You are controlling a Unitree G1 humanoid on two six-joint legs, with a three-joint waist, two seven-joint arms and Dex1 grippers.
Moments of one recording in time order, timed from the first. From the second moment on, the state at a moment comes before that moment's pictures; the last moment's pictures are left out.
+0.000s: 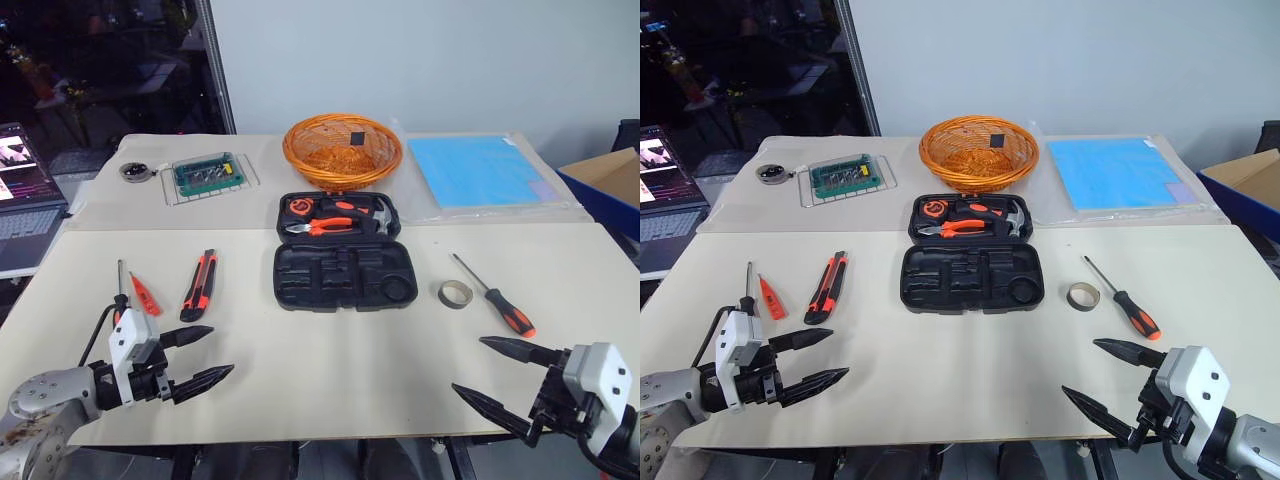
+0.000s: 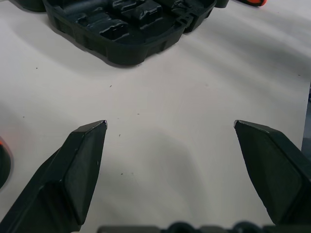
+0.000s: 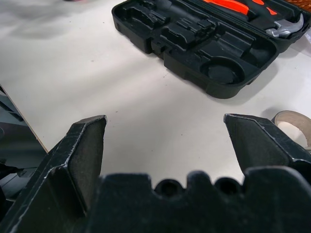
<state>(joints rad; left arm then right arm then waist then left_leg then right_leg) 0.31 0.79 0.34 -0.38 -0.64 0.39 -1.04 0.61 -0.68 -0.56 -0.74 0.56 0.29 0.96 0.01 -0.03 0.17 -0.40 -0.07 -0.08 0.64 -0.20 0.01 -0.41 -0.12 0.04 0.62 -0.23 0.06</state>
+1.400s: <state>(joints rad) -0.20 0.57 0.59 -0.29 -0.45 1.36 -0.01 -0.03 -0.79 -0.20 -0.71 0.77 0.41 0.91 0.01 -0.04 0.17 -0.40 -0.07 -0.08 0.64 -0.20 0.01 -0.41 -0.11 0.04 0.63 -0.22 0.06</state>
